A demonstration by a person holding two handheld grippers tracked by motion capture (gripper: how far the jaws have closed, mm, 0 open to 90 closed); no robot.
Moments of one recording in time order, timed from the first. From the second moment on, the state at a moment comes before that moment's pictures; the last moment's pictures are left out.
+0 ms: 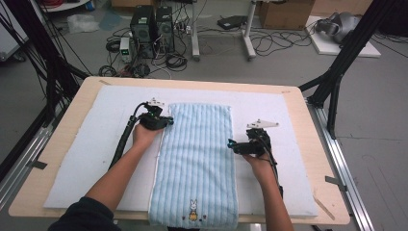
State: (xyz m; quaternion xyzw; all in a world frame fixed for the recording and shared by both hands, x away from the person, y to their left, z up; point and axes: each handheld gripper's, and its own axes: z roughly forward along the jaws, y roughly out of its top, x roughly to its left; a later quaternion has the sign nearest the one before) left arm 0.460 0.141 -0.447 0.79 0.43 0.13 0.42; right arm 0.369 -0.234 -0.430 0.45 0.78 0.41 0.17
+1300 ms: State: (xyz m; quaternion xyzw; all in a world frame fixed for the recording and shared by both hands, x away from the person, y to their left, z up) left arm 0.465 0.162 -0.435 0.75 0.43 0.12 0.49; right arm 0.451 -0.189 -0.428 0.46 0.78 0.36 0.21
